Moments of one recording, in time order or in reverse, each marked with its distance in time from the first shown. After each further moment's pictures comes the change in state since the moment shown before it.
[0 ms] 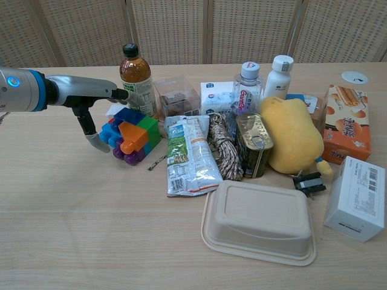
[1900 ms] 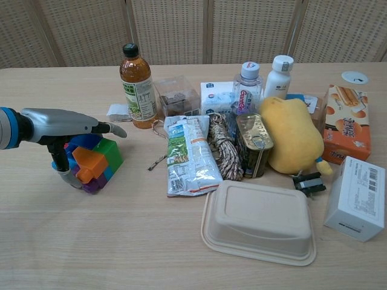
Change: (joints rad) left arm 0.065 -0.005 0.180 -0.036 0.121 0.152 0.026; right arm -0.033 0.004 0.030 -0.016 -0.031 0.031 0.067
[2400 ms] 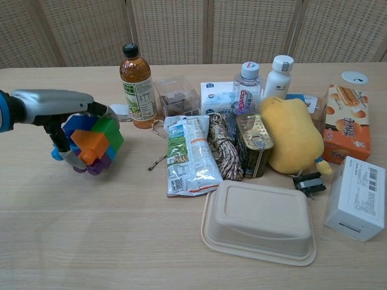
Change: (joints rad) left arm 0.036 0.064 -0.061 -0.075 0.052 0.084 -0.052; right arm -0.005 -0.004 0.003 0.015 -0.004 -0.008 0.031
